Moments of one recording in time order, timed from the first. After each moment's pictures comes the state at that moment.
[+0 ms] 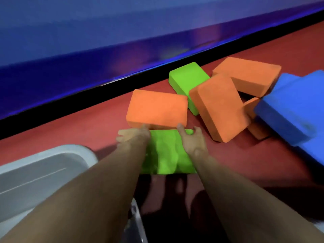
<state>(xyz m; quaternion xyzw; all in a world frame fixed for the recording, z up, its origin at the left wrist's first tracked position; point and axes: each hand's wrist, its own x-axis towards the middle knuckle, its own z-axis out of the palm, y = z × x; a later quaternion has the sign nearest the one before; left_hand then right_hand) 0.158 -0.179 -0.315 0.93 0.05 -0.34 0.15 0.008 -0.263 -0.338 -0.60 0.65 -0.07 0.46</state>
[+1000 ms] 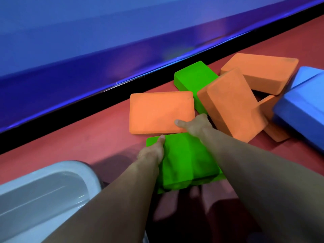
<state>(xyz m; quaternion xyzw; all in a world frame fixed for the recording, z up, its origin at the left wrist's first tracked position) 0.142 -0.162 -0.366 0.82 0.11 -0.48 0.29 0.058 -0.320 -0.340 -0.64 0.63 0.04 0.43</state>
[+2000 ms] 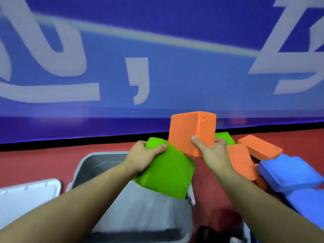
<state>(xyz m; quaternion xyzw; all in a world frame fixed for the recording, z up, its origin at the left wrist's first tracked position) 0.107 0.160 0.064 0.84 -0.14 -0.26 0.44 -0.021 -0.039 0.064 -0.72 0.43 -0.22 0.50</state>
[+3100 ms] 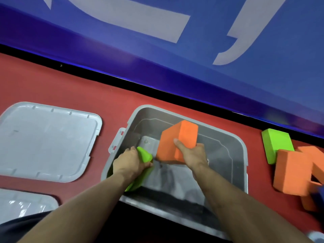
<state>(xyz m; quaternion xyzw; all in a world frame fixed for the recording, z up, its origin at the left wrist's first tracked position) 0.149 0.392 -0.123 0.95 0.01 -0.26 0.17 0.117 0.184 -0.100 -0.77 0.44 0.06 0.45</state>
